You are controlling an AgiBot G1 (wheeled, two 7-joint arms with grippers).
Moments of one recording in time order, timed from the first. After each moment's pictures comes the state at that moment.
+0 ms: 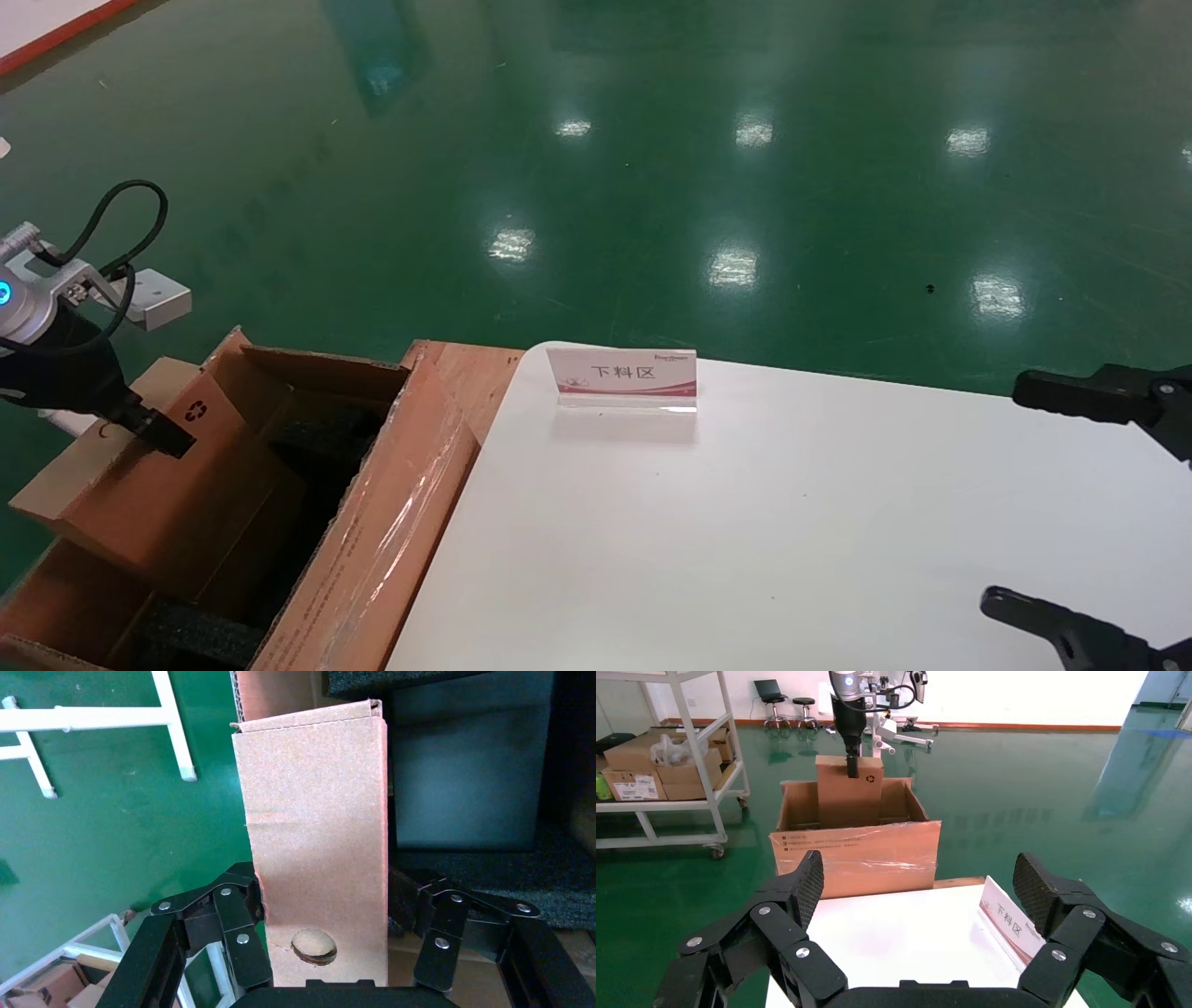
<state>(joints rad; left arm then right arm) -2.48 0.66 2.54 -0.89 1.32 1.15 -1.29 1.08 -0.60 -0.30 1.28 -0.72 -1.49 0.18</state>
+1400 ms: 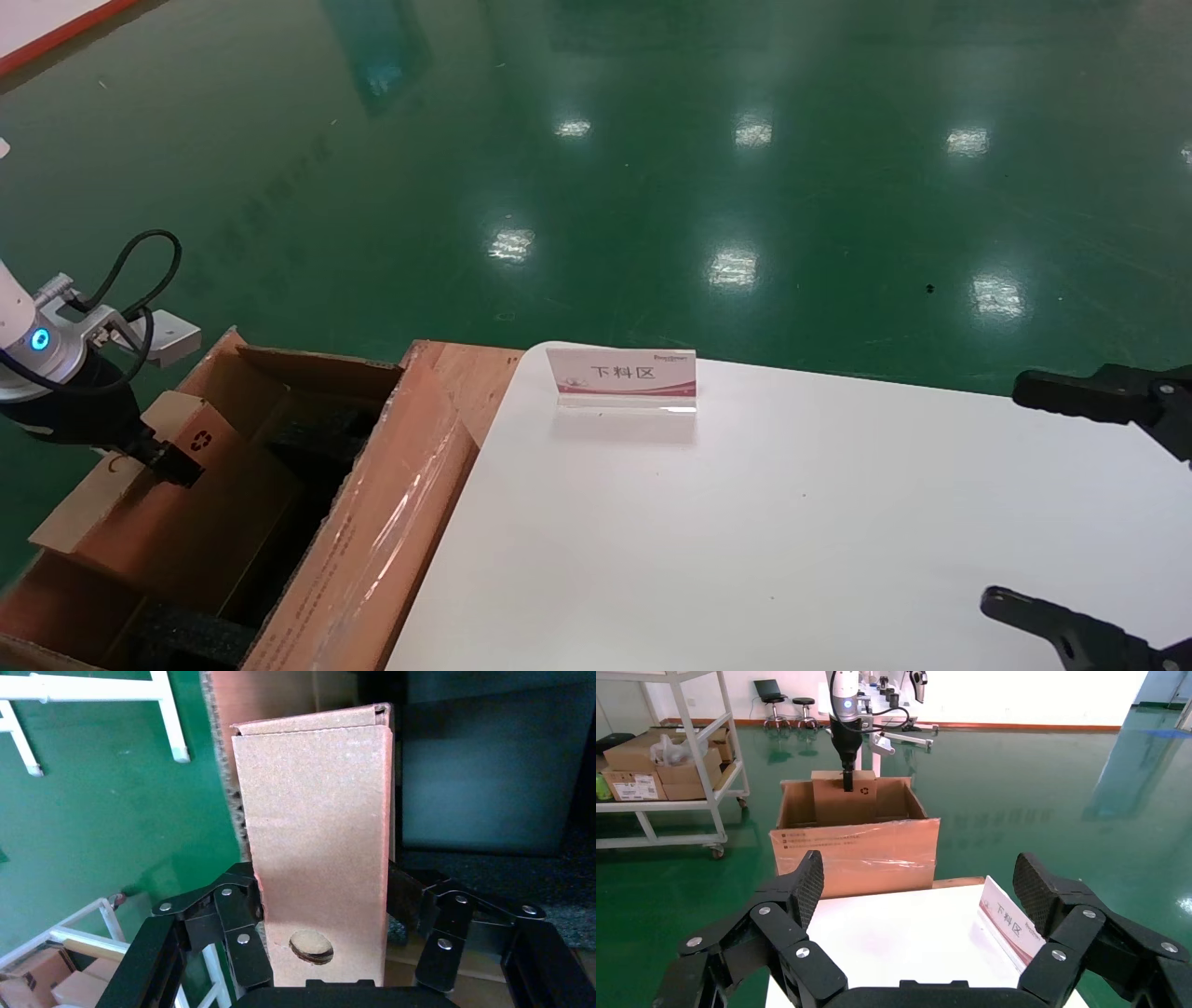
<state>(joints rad) -2.30 0.66 2.53 -0.78 1.27 1.08 -1.27 1.08 -0.60 -0.30 1.28 -0.72 -1.49 0.18</state>
